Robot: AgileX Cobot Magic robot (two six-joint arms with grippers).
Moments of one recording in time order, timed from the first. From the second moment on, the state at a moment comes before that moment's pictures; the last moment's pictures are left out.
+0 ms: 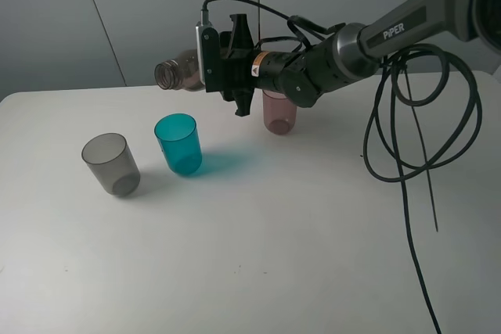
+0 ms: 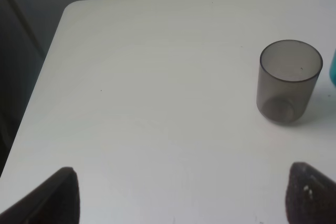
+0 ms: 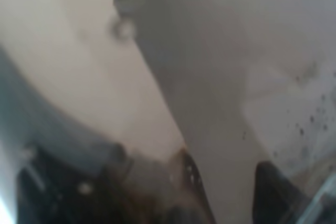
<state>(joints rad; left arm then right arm) 0.03 0.00 -0.51 0.07 1.08 0.03 0.58 2.26 -1.38 -0.27 -0.46 -1.08</state>
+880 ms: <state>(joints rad) 0.03 0.00 -0.51 0.07 1.08 0.03 0.58 2.27 -1.38 -0.27 -0.53 -1.22</state>
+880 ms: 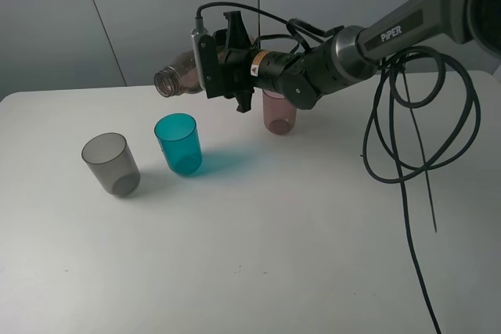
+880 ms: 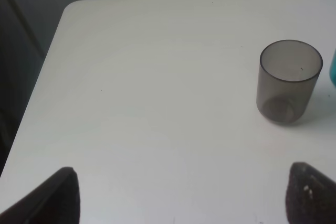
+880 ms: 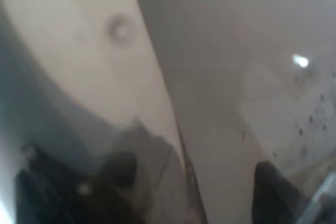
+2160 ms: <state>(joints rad) 0.03 0.00 -0.51 0.07 1.08 0.03 0.58 2.27 -1.38 -0.20 -0.55 -1.44</state>
